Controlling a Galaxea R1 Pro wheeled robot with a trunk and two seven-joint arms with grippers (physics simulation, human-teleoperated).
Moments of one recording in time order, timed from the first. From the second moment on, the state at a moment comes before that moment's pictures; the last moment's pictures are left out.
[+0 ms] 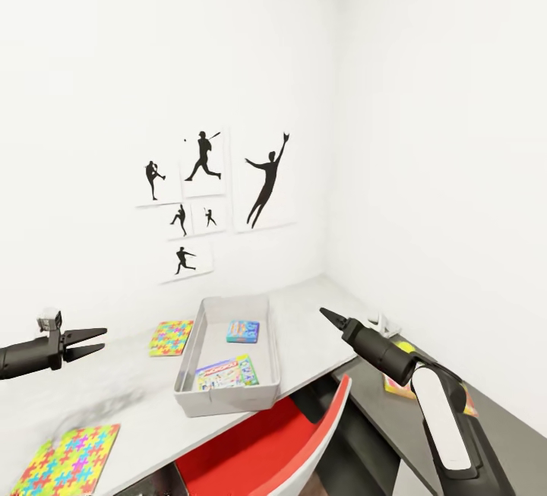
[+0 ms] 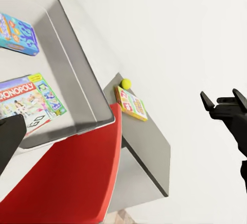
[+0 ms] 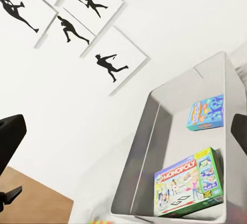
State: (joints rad) left arm -0.60 0.58 0.36 -0.77 0.00 0.95 -1.57; right arm -0.32 0.02 -0.12 -1.50 -0.76 0.76 0.29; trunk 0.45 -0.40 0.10
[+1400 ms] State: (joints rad) left arm -0.60 0.58 0.36 -0.77 0.00 0.95 -1.57; right arm -0.32 0.02 -0.11 -1.51 -0.76 0.75 0.27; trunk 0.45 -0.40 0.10
